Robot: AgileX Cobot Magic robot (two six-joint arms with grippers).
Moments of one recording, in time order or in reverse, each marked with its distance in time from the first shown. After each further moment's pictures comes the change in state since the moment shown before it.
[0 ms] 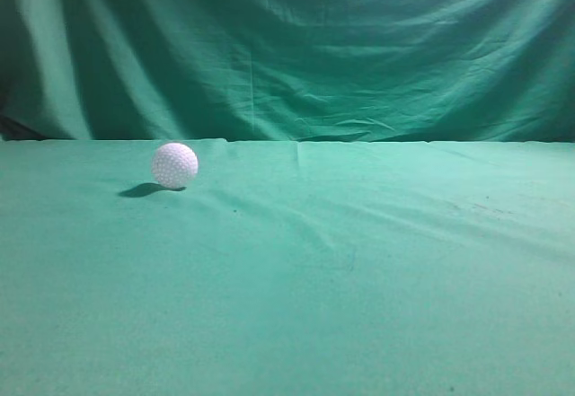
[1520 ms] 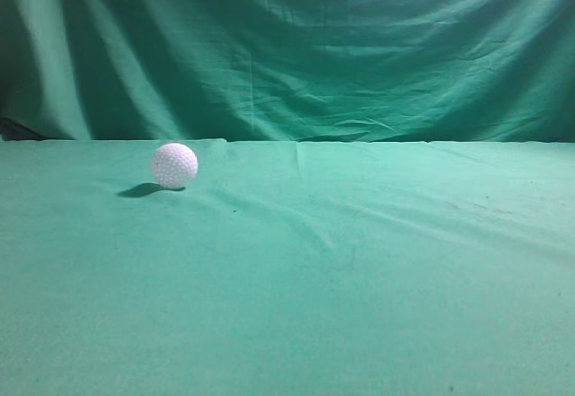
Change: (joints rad) left arm 0.000 0.000 0.000 0.000 0.000 0.000; right arm -0.425 -0.824 0.957 -0.048 -0.698 -0.015
